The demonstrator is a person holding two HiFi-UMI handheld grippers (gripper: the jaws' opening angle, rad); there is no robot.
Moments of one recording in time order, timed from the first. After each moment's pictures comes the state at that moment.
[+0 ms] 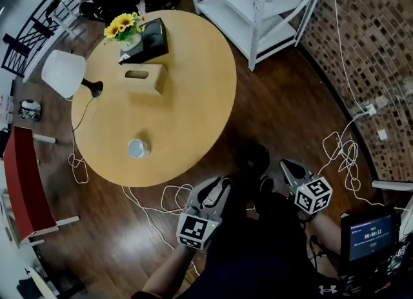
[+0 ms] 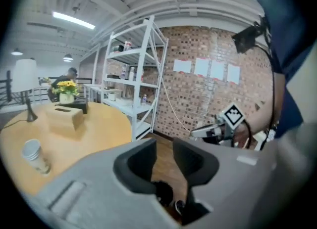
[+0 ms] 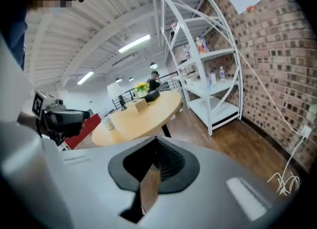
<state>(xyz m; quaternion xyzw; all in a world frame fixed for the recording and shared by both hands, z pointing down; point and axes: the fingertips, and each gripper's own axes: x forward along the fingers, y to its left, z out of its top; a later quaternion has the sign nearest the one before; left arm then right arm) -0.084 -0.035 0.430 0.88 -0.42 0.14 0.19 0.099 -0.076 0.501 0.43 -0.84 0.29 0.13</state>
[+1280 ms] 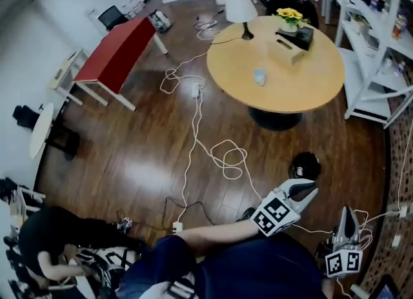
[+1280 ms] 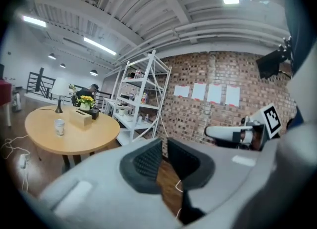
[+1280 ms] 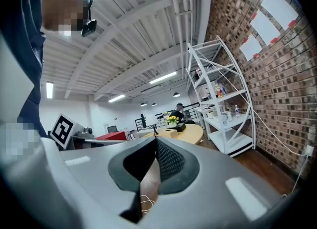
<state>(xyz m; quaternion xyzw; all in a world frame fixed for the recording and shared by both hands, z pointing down) 0.091 0.151 0.334 0.85 -0.50 0.01 0.15 0.200 0.151 0.295 0.40 -0.91 0.14 -0.02</state>
